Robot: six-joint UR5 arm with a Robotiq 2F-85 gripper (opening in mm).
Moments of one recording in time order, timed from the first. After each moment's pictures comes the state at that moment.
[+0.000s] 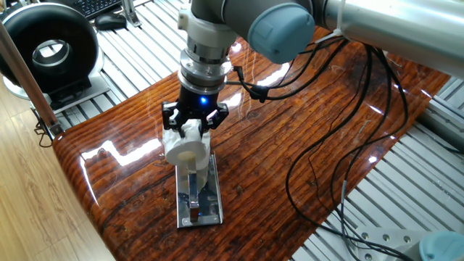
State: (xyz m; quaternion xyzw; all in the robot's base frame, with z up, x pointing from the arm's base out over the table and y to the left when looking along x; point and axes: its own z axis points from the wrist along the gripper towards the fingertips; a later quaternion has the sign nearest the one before) arm 0.516 0.173 0.104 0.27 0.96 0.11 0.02
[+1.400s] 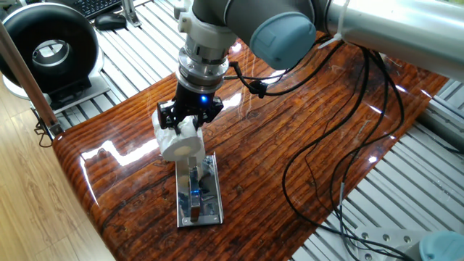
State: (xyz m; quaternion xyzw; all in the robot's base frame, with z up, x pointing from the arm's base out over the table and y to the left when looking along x) arm 0.529 0.176 0.106 0.17 0.98 0.12 0.05
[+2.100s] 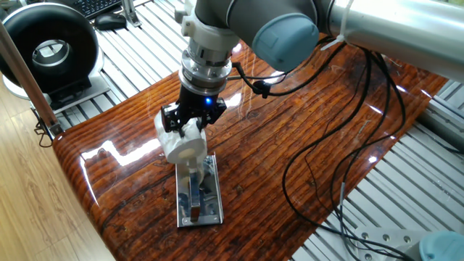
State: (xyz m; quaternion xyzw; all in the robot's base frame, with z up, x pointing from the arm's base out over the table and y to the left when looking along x) arm 0.520 0.171 0.103 0.16 0.98 0.11 0.05
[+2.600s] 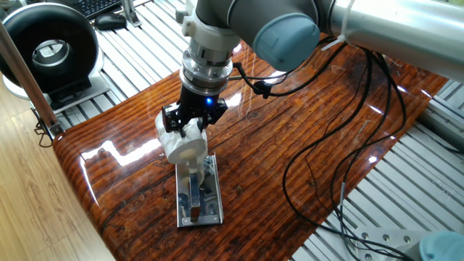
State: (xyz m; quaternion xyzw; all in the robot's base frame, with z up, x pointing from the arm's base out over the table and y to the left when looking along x) arm 0.511 0.163 0.101 0.17 0.98 0.11 0.04
